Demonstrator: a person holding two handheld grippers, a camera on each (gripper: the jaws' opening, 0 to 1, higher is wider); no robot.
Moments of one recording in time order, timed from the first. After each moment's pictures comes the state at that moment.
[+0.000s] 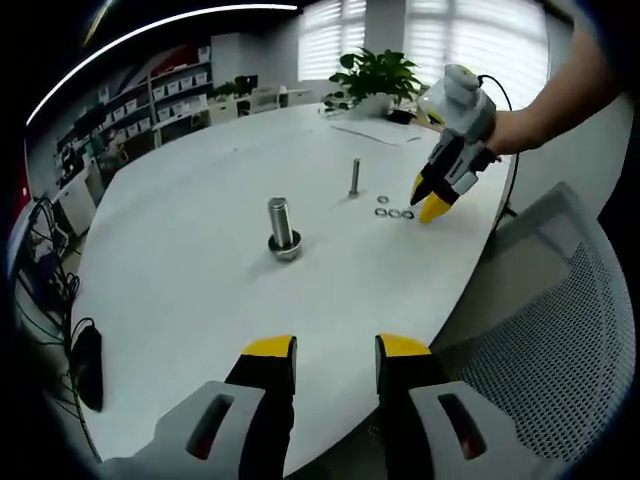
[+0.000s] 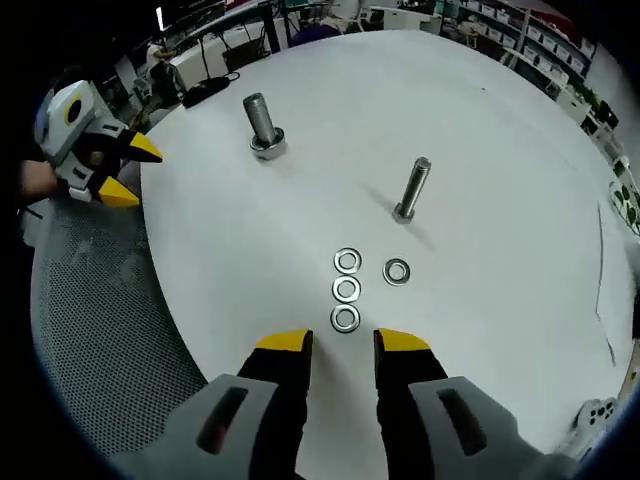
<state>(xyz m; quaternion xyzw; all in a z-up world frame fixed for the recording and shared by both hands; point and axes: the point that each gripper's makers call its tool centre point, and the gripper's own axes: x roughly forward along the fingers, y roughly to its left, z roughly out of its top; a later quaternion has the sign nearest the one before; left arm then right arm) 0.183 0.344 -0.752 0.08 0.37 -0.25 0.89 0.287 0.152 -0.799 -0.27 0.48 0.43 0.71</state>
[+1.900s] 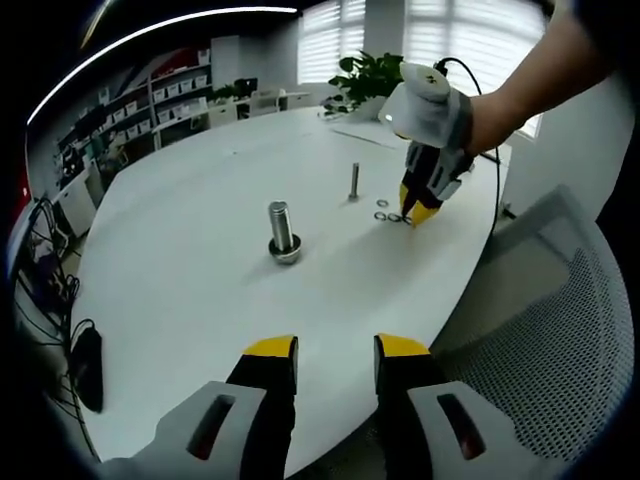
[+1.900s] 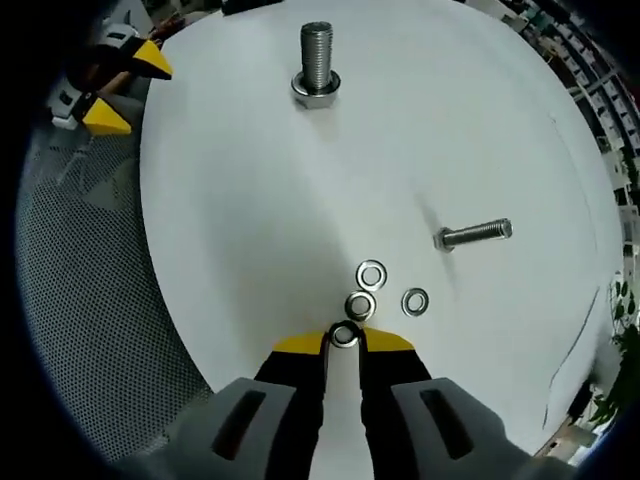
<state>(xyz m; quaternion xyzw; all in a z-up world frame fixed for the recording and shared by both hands) 0.185 0.341 -0.749 0.08 0.36 -0.25 0.90 0.289 0.157 -0.803 -0.42 0.51 0.44 0.61</state>
